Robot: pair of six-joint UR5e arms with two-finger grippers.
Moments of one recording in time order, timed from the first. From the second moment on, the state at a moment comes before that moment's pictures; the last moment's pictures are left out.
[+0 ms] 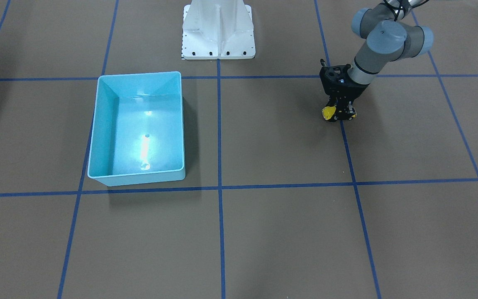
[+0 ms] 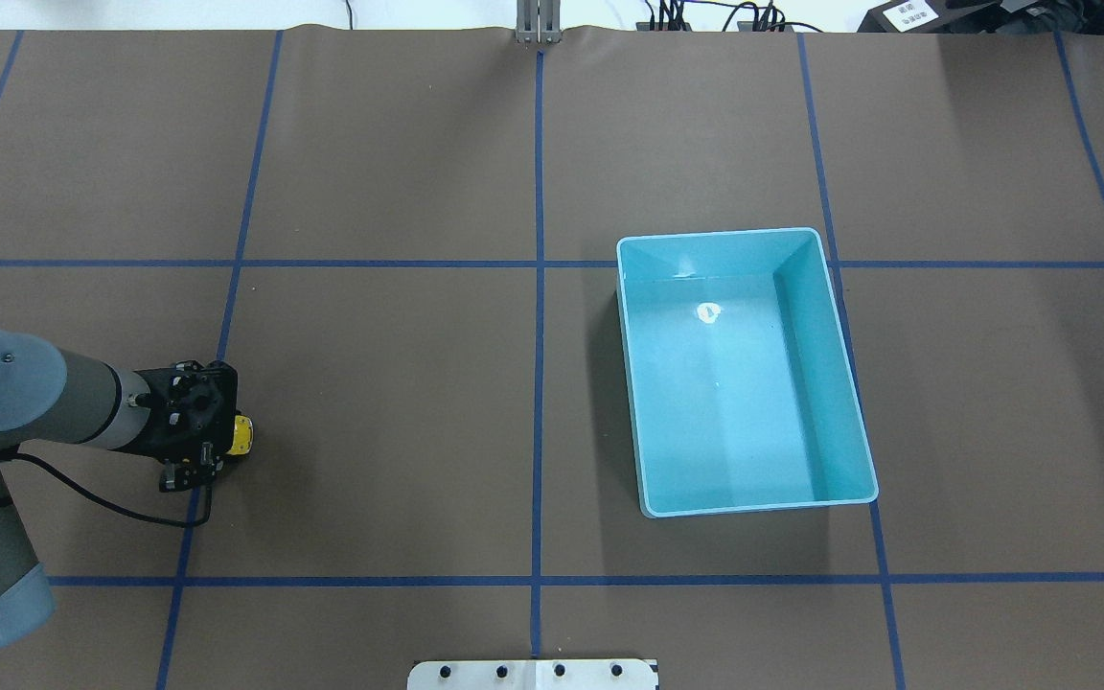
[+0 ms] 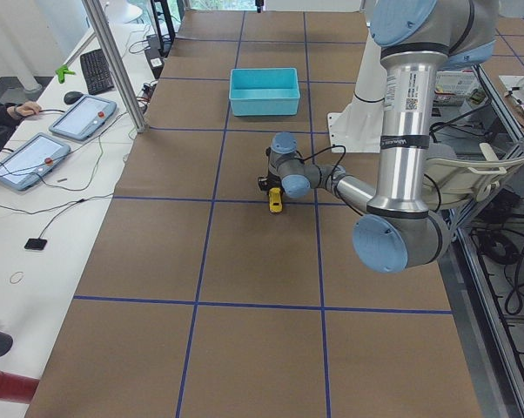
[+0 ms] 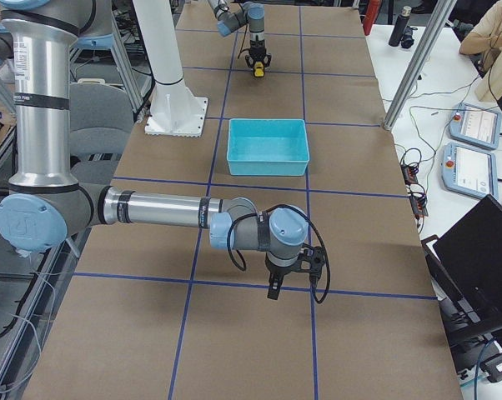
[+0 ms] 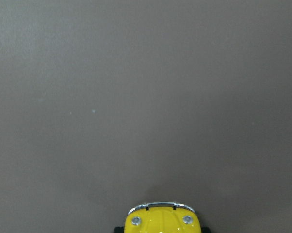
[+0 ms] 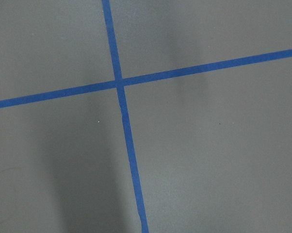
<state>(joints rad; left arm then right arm) -0.57 -1.59 -1.82 -2.21 -1.93 0.29 1.54 -1.63 1.59 -1.52 2.35 0.21</state>
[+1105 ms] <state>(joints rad) -0.63 -1.52 -1.79 -2.29 -1.98 0.29 1.54 -1.63 1.59 -1.52 2.35 0.21</state>
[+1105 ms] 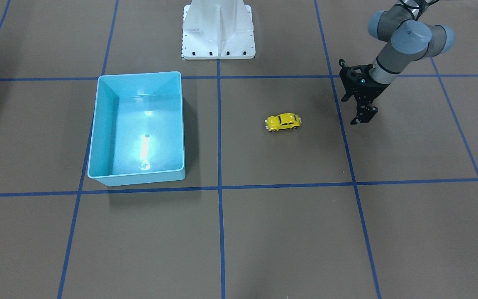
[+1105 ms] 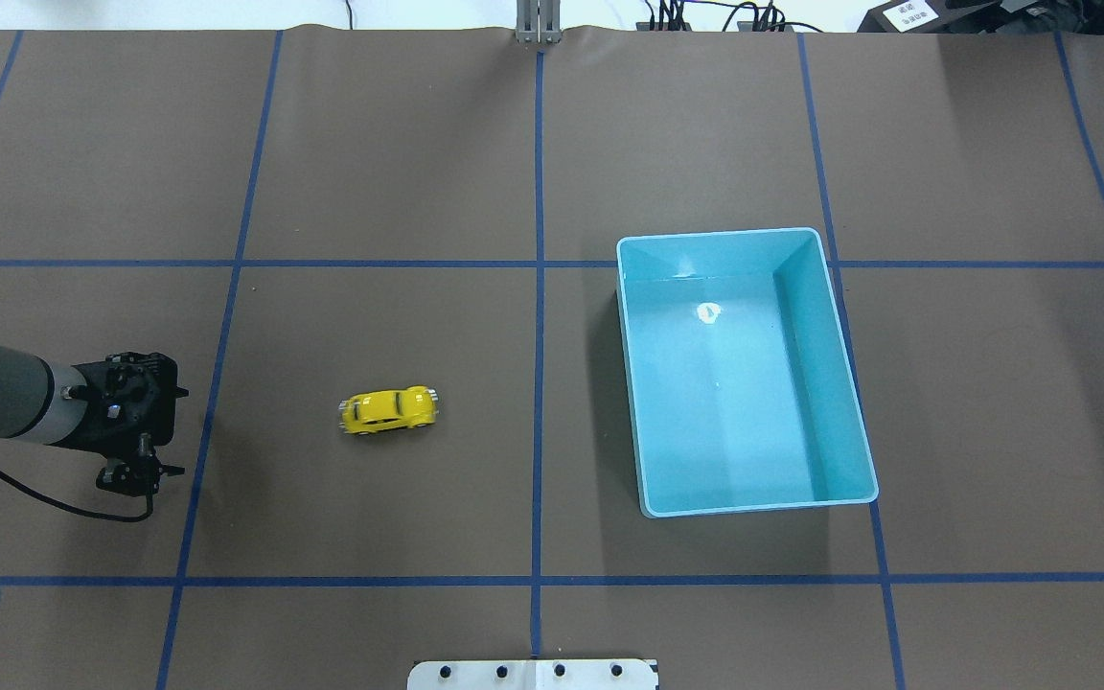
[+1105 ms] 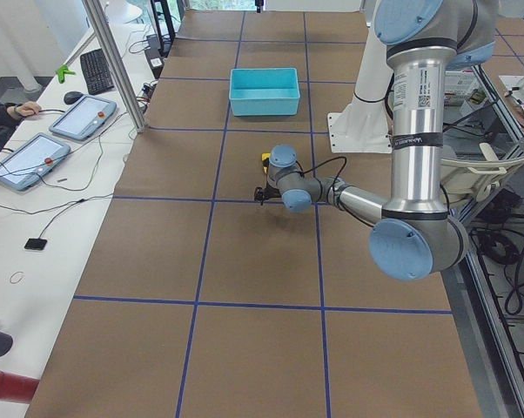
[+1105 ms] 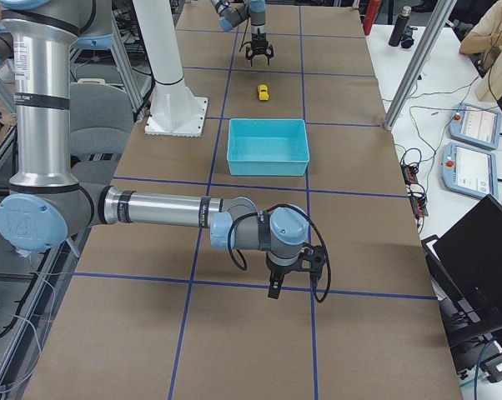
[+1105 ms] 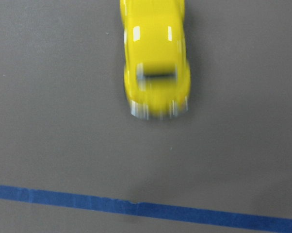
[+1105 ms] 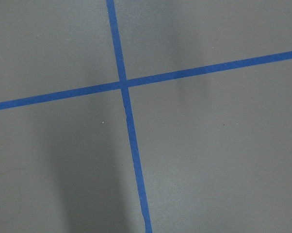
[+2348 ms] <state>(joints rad) -0.80 -1.52 -1.76 -2.33 -2.16 0.14 1.54 -1.62 1.60 -1.47 2.37 0.20</state>
